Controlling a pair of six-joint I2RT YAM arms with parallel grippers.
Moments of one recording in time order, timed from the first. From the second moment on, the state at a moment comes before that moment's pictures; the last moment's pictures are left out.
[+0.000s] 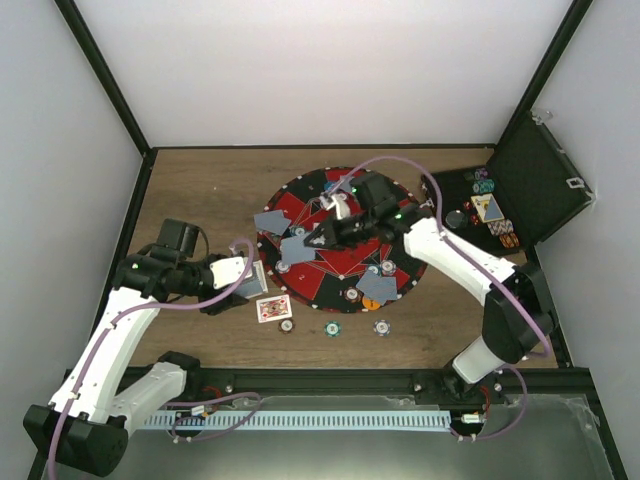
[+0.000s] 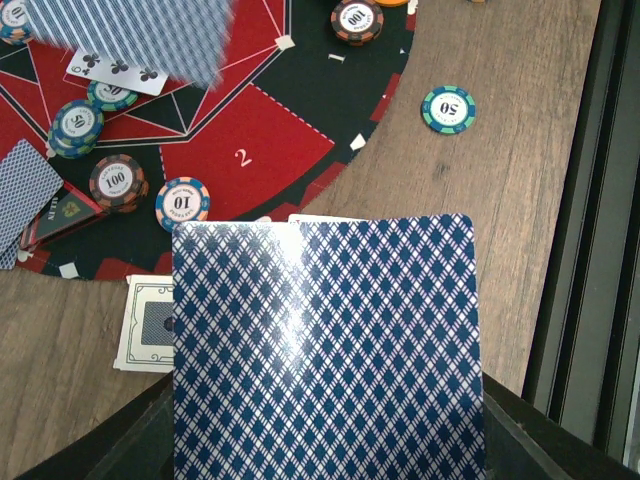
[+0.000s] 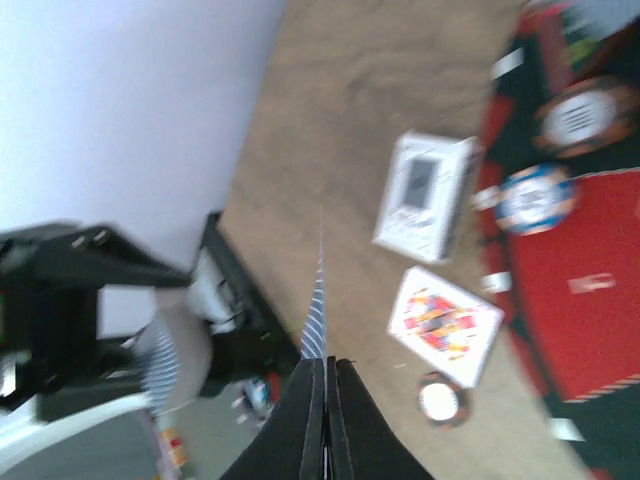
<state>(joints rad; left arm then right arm) -0.27 0.93 0.96 -1.16 0.50 0.93 0.66 1.56 1.21 -0.38 -0.78 0.62</state>
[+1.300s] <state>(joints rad) -0.27 0.91 0.99 -1.20 0.50 0.91 0.80 1.90 1.04 0.20 0.65 -0.56</state>
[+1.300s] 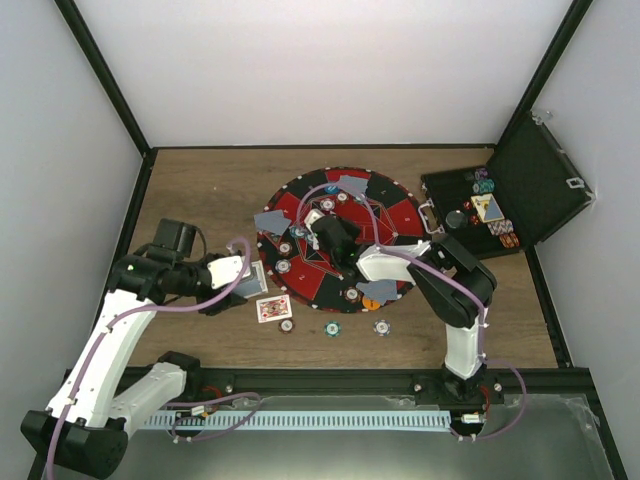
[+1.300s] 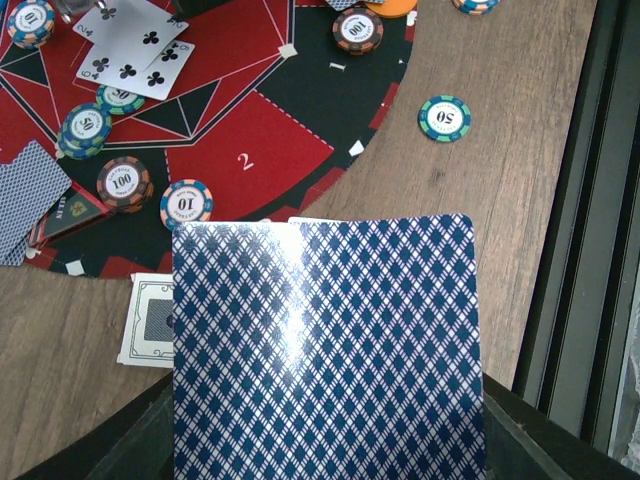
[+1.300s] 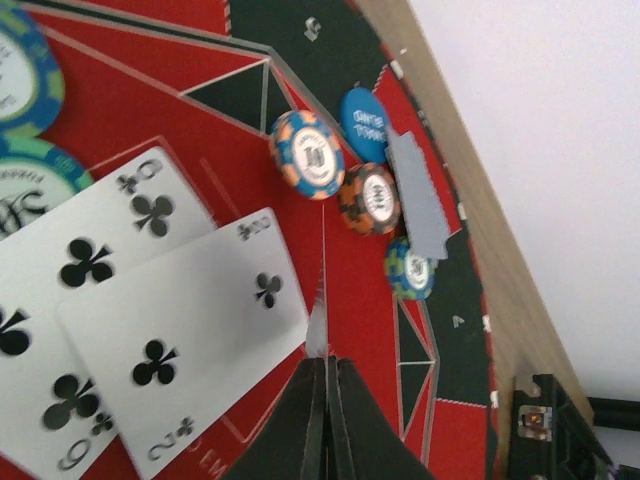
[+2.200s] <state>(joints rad) -0.27 0.91 1.01 -1.21 0.50 0.91 0.82 1.62 1.18 -0.33 0.38 -0.07</state>
